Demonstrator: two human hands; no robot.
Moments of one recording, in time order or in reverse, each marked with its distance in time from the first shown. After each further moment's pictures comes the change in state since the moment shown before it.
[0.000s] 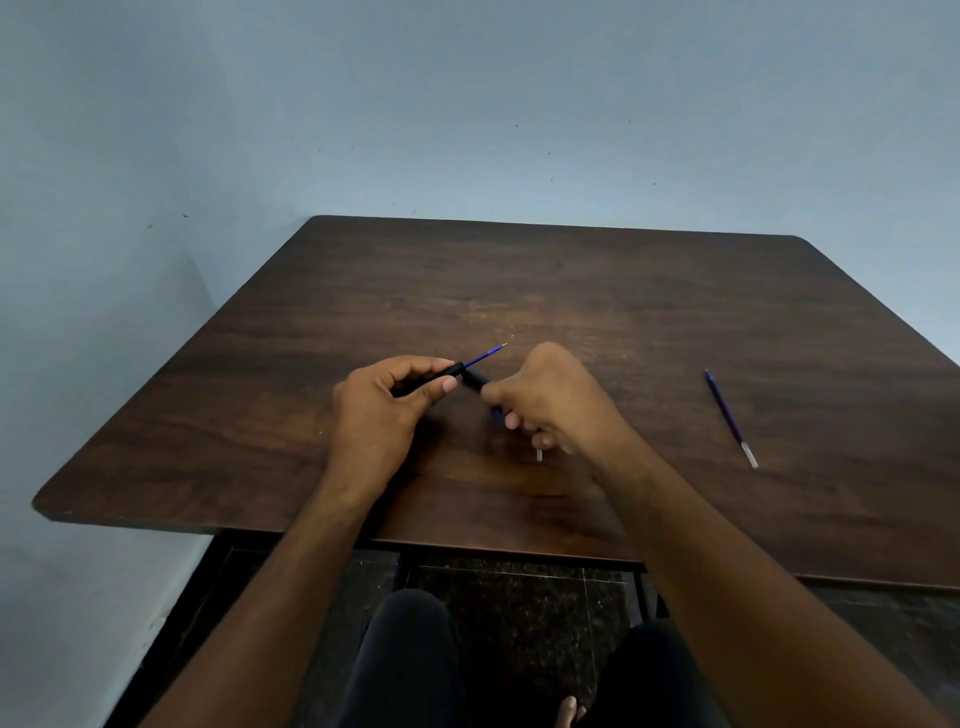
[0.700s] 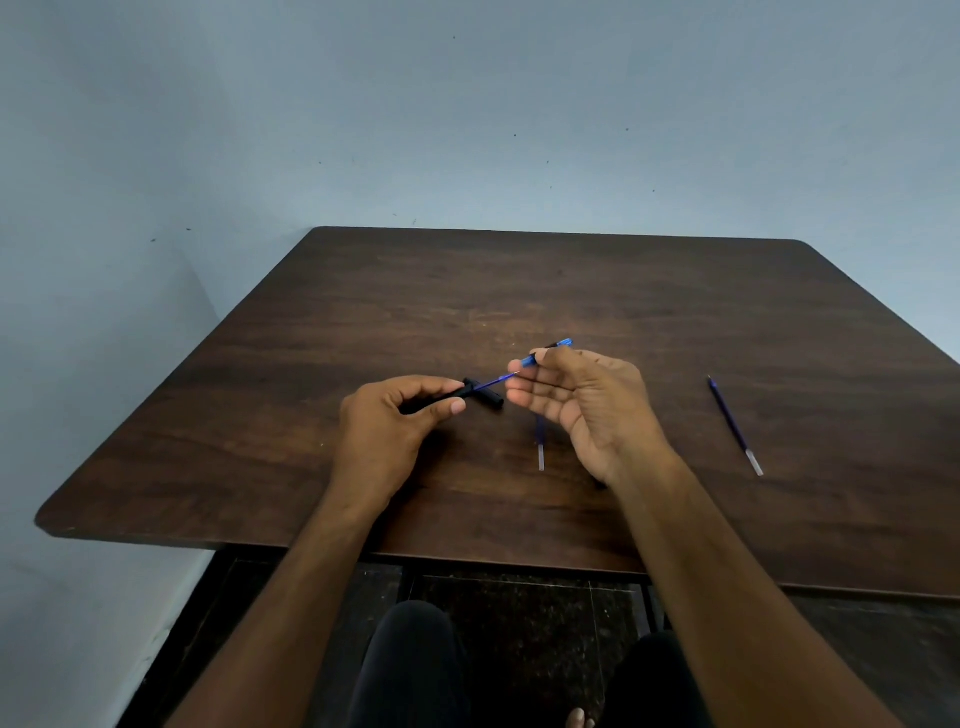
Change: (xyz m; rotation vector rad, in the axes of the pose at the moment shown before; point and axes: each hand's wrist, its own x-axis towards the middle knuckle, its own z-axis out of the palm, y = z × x) left_hand -0.004 0.004 0.000 0.053 -0.058 -0.045; right_hand 0.000 0.038 -0.015 1.121 -0.017 -0.173
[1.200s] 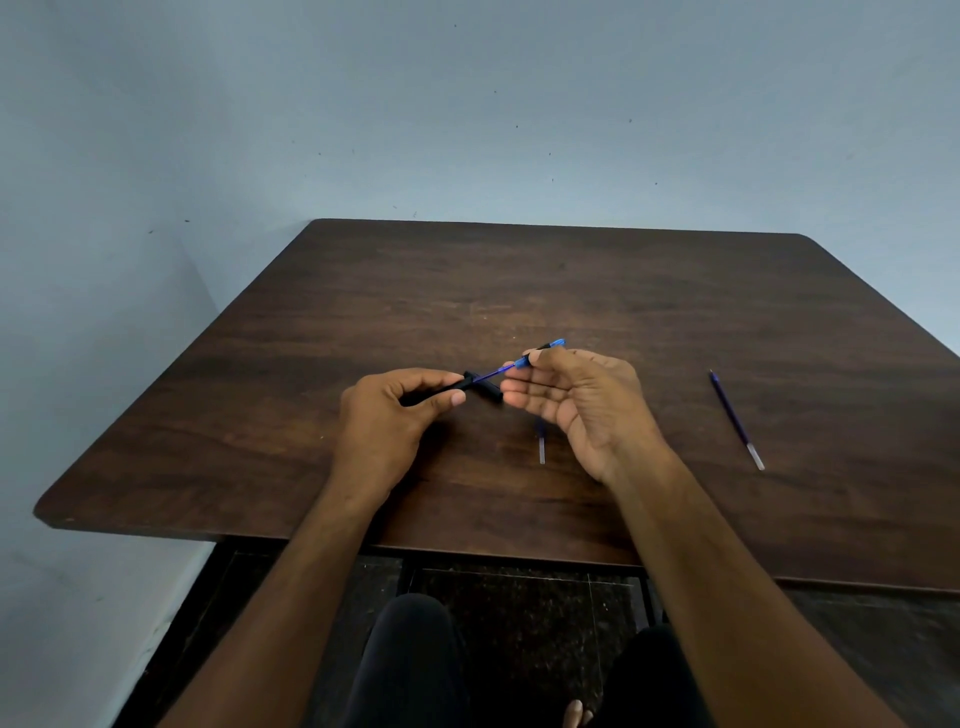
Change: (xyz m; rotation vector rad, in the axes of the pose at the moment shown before) left_hand -0.001 0.000 0.001 -0.004 0.004 -0.034; right_hand -0.002 0.007 0.001 -0.005 -0.017 0.016
